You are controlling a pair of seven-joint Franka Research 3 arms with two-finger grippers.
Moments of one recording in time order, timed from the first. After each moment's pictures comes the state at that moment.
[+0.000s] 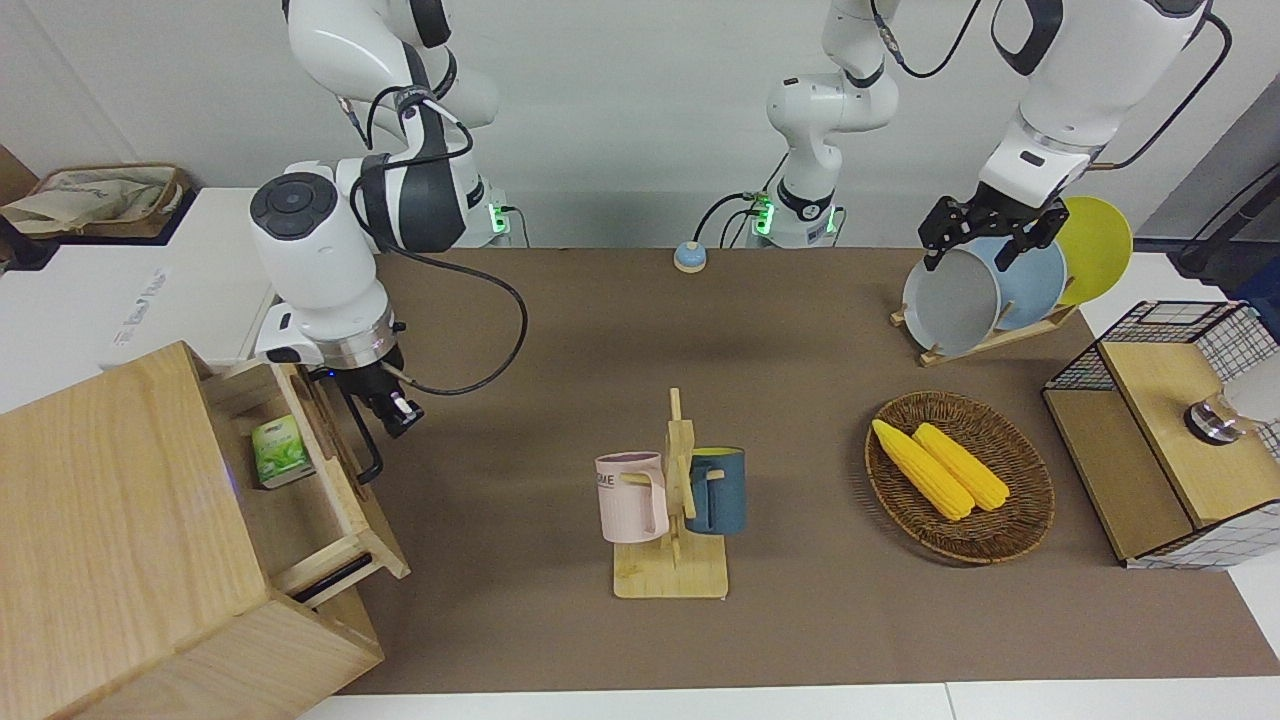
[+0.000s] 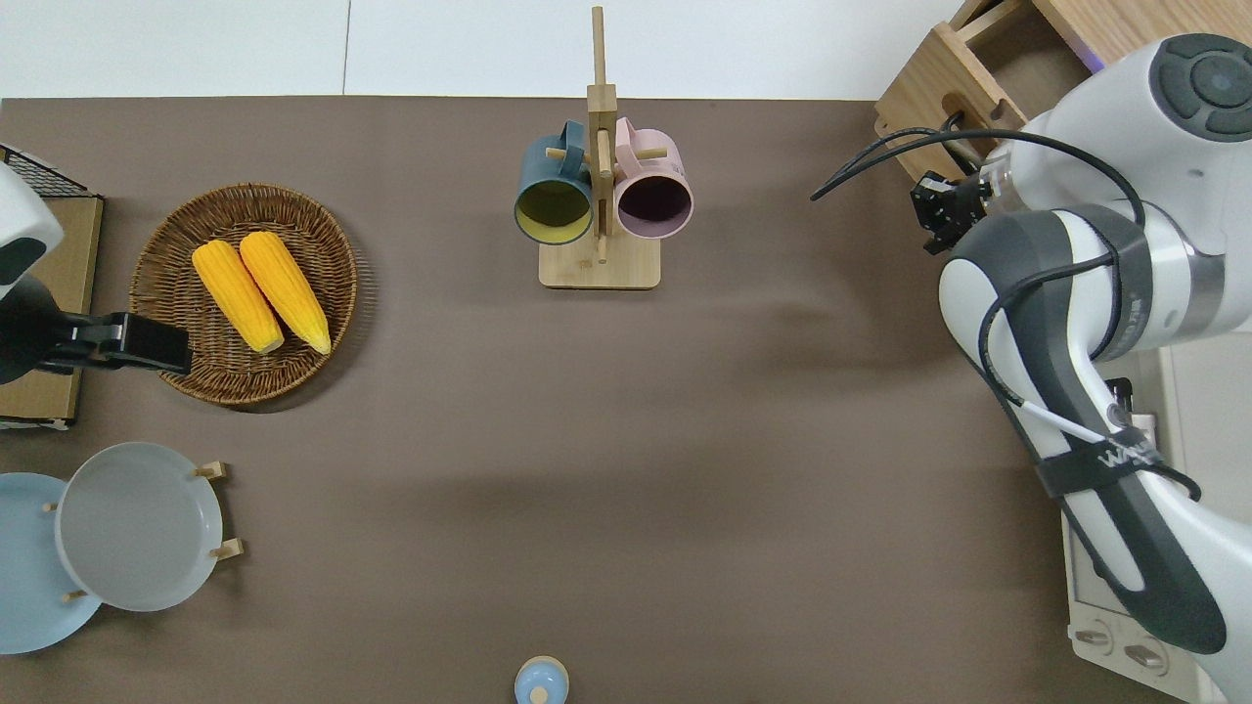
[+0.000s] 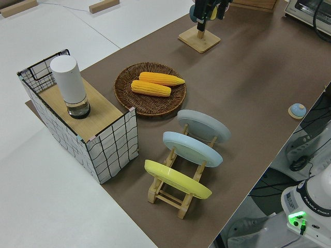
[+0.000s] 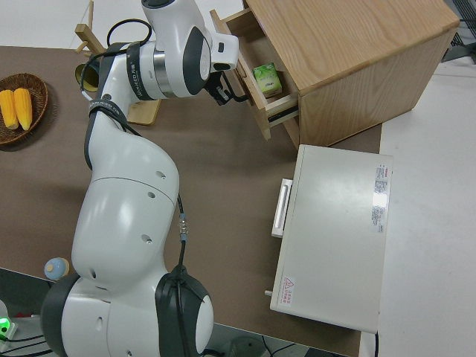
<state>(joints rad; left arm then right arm) 0.03 0.04 -0.06 -1.51 0.00 1.52 0.02 0.01 0.40 0.09 -1.41 -0.09 1.88 0.82</state>
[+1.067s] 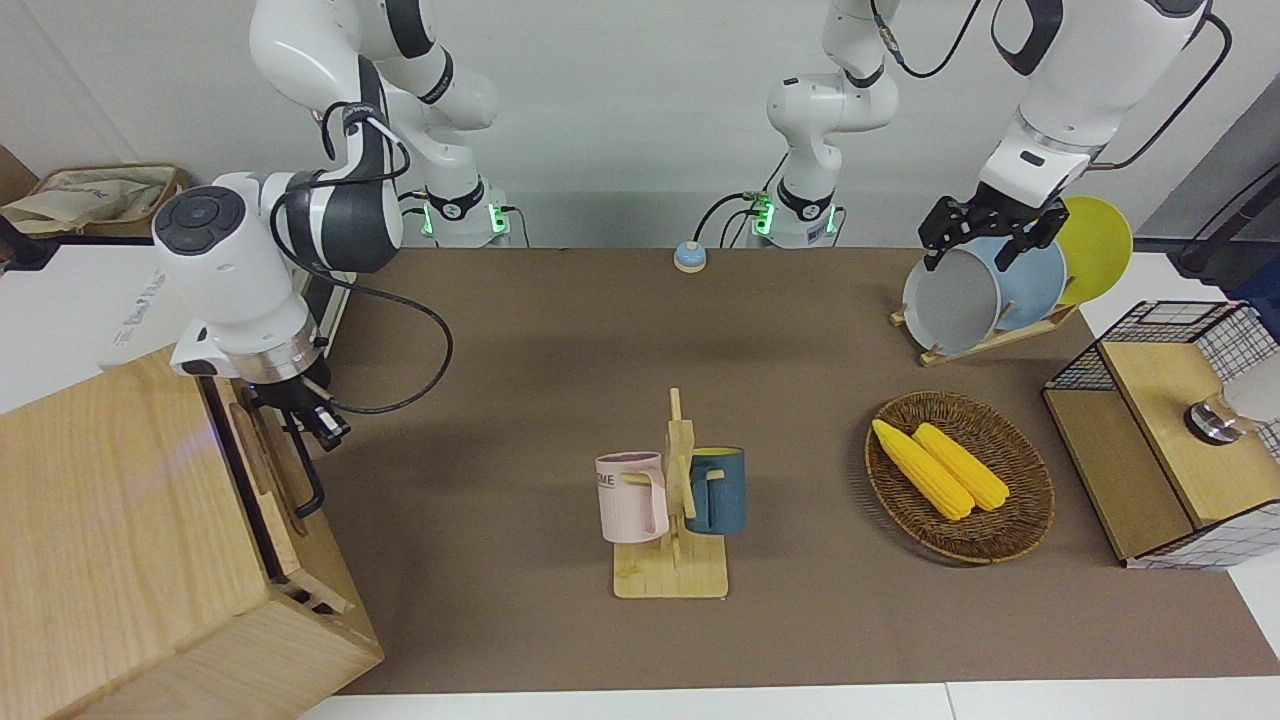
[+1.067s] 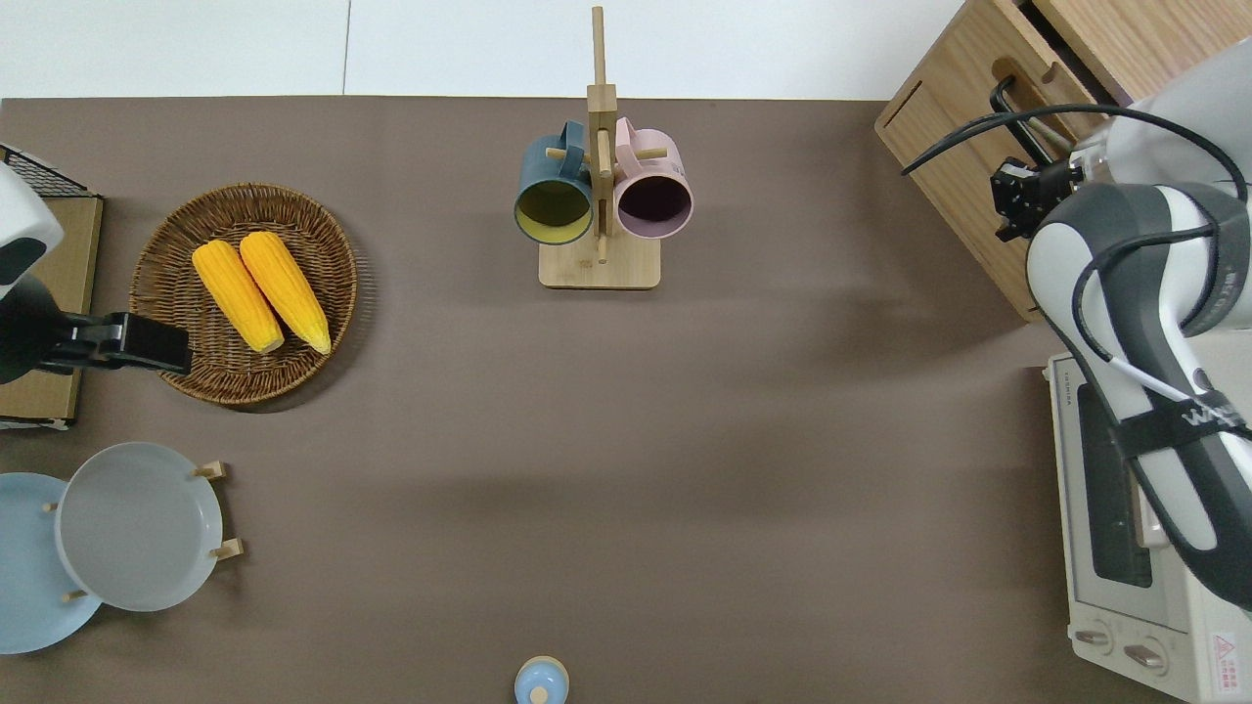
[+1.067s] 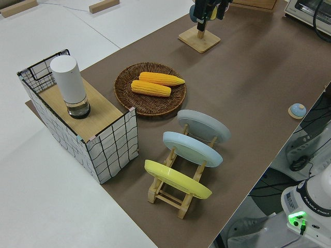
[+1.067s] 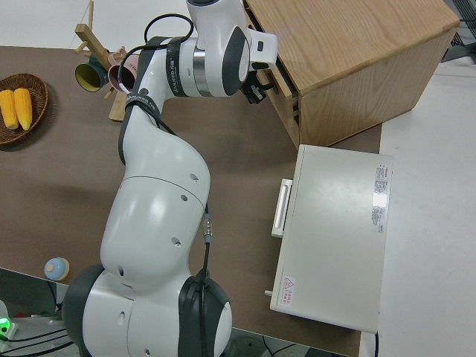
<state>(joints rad) 0.03 0.04 -0.06 -1.51 0.00 1.52 0.02 -0.10 0.43 0.09 -1.38 -0.10 1.89 0.76</state>
